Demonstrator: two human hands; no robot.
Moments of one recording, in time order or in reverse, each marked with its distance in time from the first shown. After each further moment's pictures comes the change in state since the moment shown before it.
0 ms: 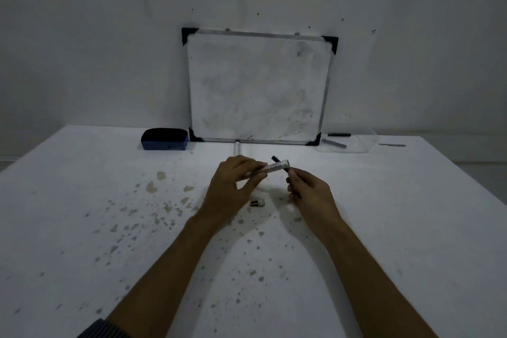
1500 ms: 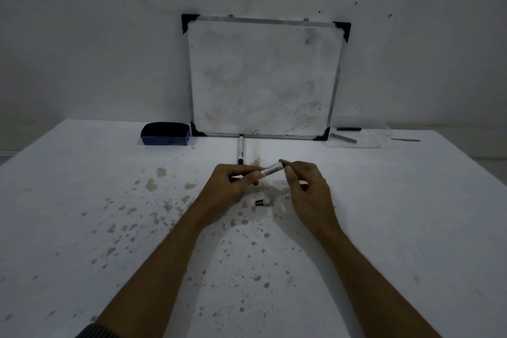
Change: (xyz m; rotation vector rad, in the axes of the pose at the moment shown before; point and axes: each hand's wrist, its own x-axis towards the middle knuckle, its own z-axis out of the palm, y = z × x) left_hand 0.001 -0.010 -0.011 -0.450 -0.213 -0.574; right_hand 0.008 0.014 0.018 -0.408 0.075 -0.428
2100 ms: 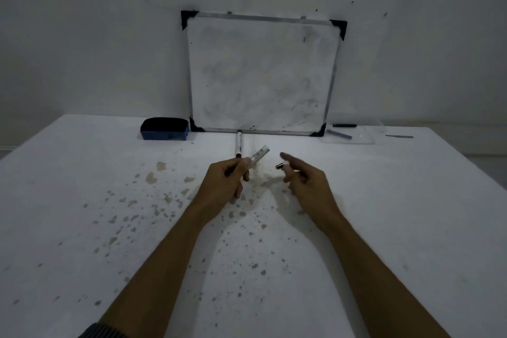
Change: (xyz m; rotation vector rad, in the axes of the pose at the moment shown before) left_hand -0.013 0.005 0.003 -0.061 0.070 -0.048; right_hand 0.001 -0.008 -0.017 0.086 -0.176 0.107
